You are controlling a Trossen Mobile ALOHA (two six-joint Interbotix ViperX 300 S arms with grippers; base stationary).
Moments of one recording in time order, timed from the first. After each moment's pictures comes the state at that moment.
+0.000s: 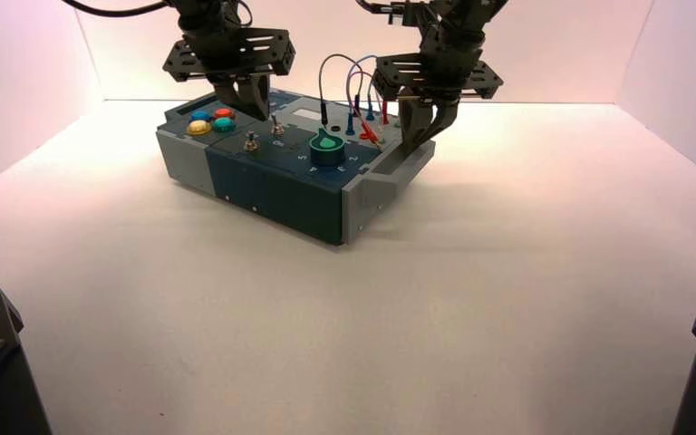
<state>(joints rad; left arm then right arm) -0.41 0.16 0.64 -0.22 0.29 0.04 0.50 0.23 0.55 0.18 0.48 -0.03</state>
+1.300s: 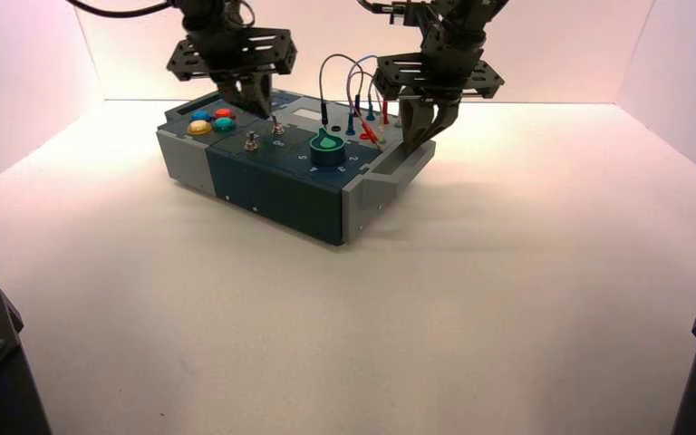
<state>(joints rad) -0.40 0.17 0.62 -0.22 0.28 0.04 0.49 0.23 0.54 0.18 0.48 -0.03</state>
